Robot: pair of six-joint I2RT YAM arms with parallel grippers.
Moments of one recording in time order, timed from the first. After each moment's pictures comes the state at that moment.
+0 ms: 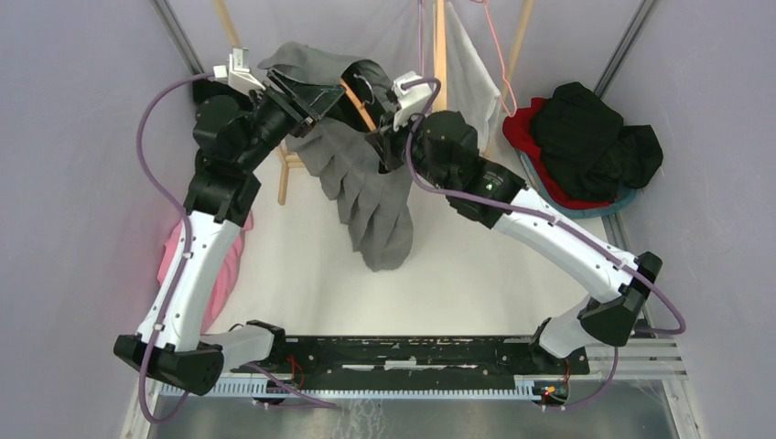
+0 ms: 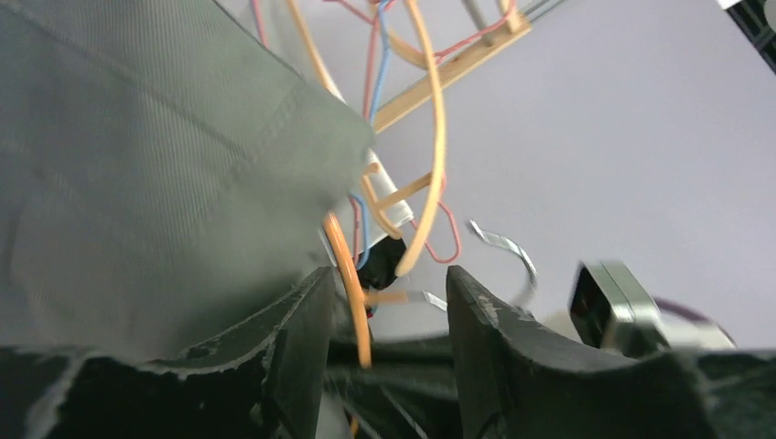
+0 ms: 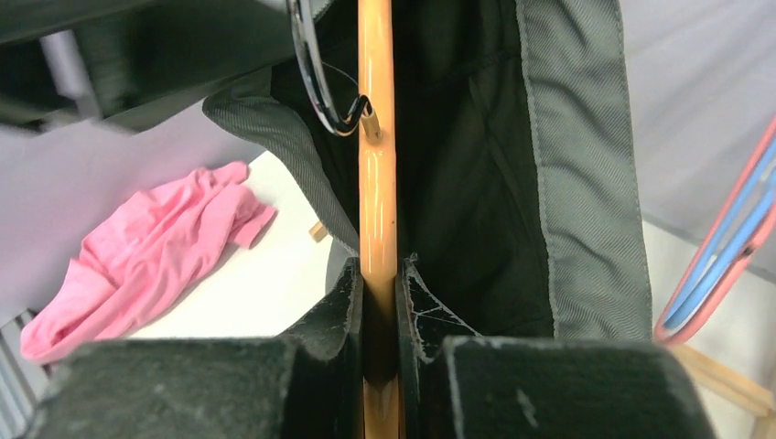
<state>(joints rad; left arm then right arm) -0.29 1.20 1.46 -0.14 0.32 -0.98 0.92 1.49 1.61 -0.18 0.22 0.10</state>
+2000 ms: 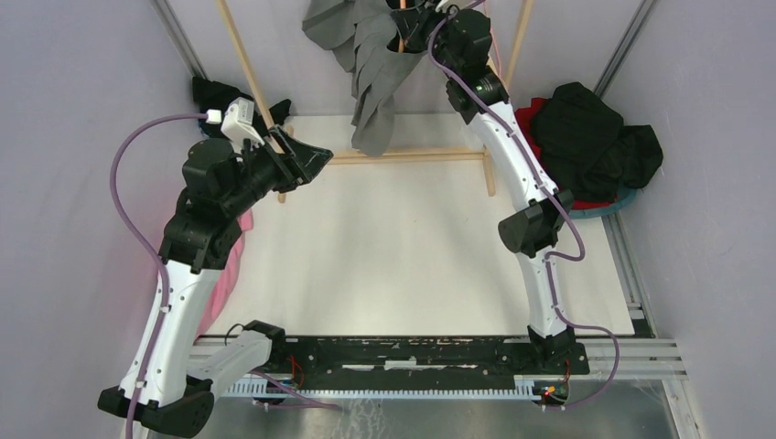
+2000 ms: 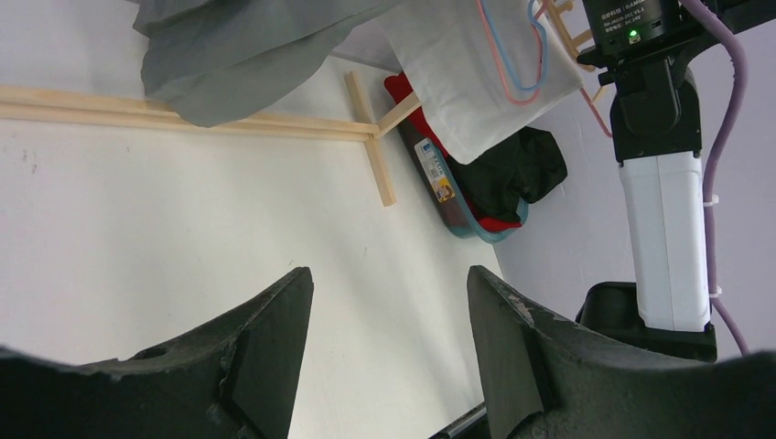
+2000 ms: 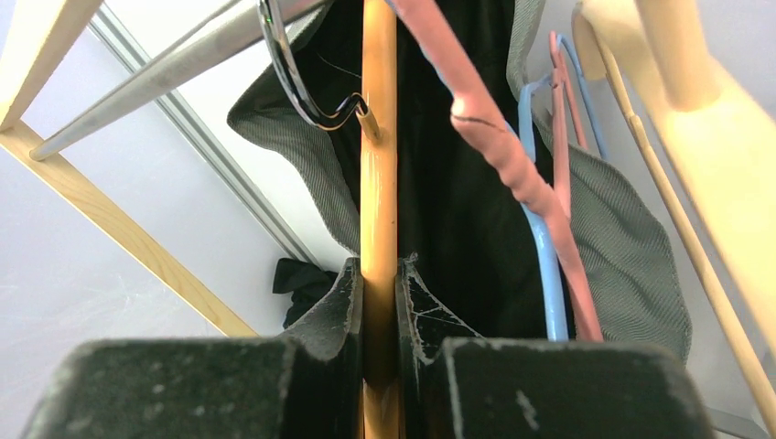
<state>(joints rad) -0.29 0.96 1.35 -0.57 0.24 -0.65 0.46 2.27 2.64 -0.11 -0.03 0.47</state>
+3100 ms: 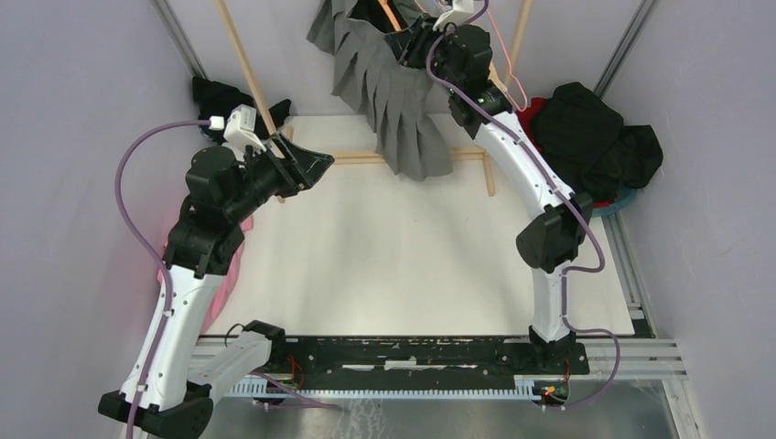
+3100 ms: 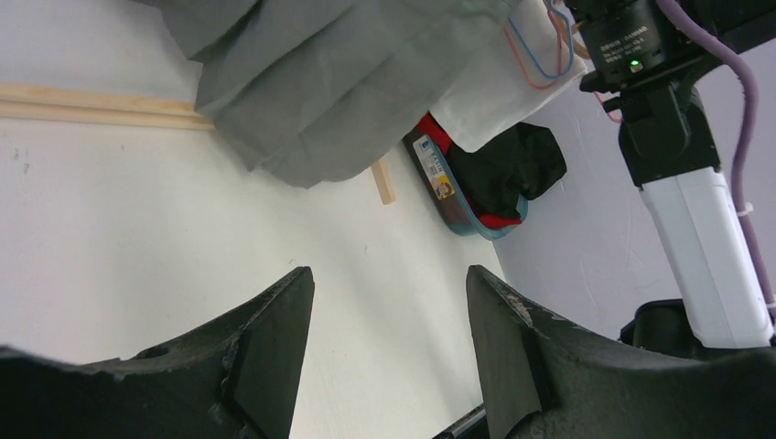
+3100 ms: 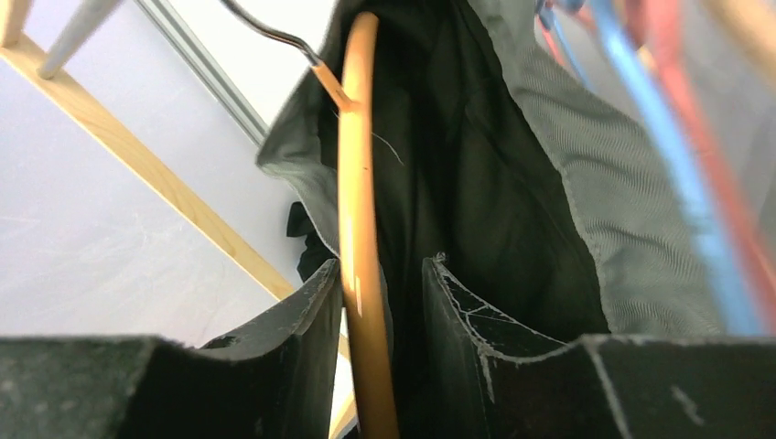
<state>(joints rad) -0.29 0.92 1.28 -0.52 0.25 -0.65 0.48 2.10 2.28 -0.01 -0.09 0.48</state>
